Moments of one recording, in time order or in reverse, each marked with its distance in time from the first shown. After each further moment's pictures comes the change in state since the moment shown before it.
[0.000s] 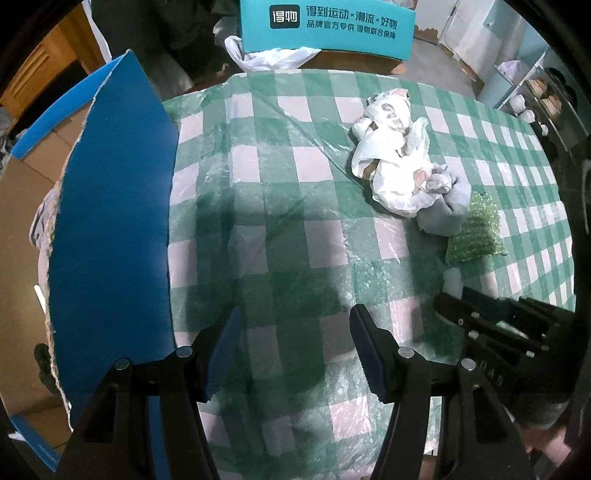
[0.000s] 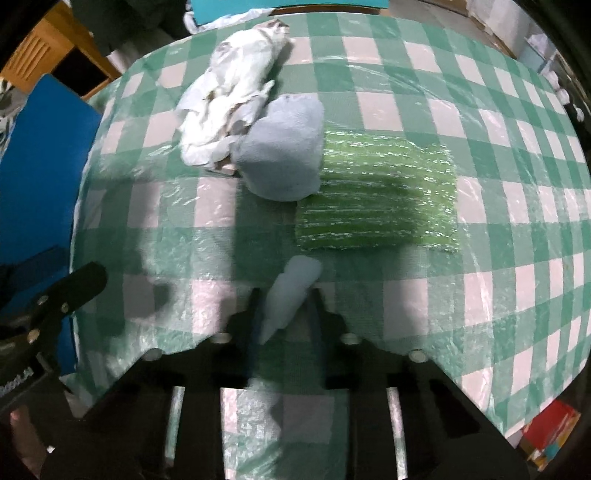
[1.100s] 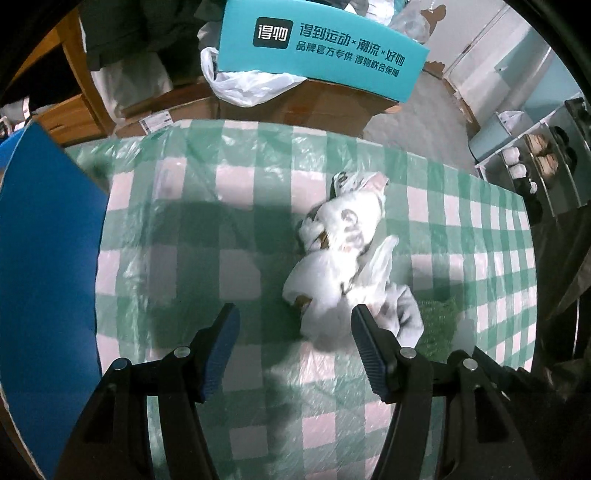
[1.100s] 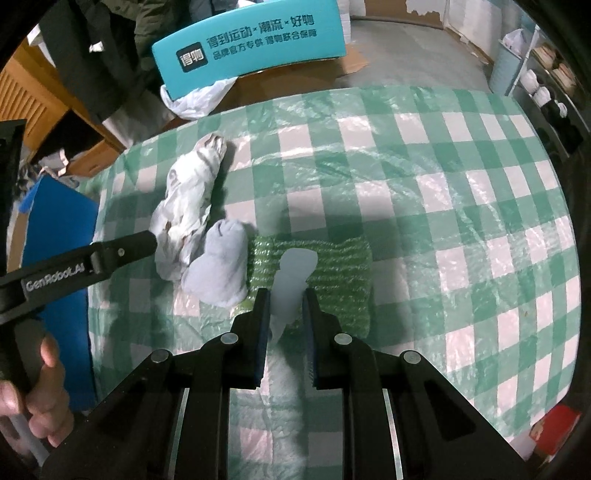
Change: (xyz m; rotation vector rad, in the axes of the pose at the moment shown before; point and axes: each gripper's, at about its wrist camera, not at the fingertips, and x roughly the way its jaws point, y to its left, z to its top) left arm 0.019 -0.030 0.089 -0.139 -0.016 -0.146; right arm -0.051 -0.062 0.045 0.094 -0.147 0.039
